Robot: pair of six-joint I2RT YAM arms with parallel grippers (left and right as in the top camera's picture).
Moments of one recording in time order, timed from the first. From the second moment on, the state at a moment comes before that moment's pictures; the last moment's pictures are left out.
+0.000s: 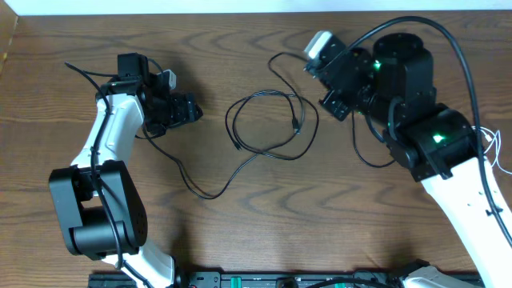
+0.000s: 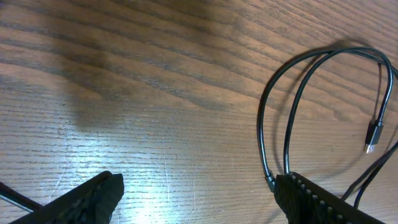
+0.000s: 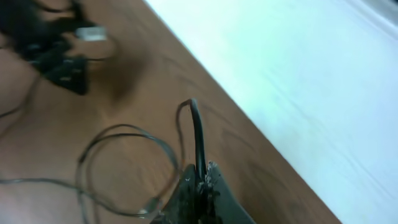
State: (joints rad) left arm 0.12 1.83 1.30 -0.78 0.38 -0.12; right arm 0.45 1.34 1.46 -0.60 -0.14 -0.43
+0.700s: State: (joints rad) left arm 0.12 1.83 1.30 -0.78 0.38 -0.12; right arm 0.11 1.51 1.46 -0.90 0.34 -0.11
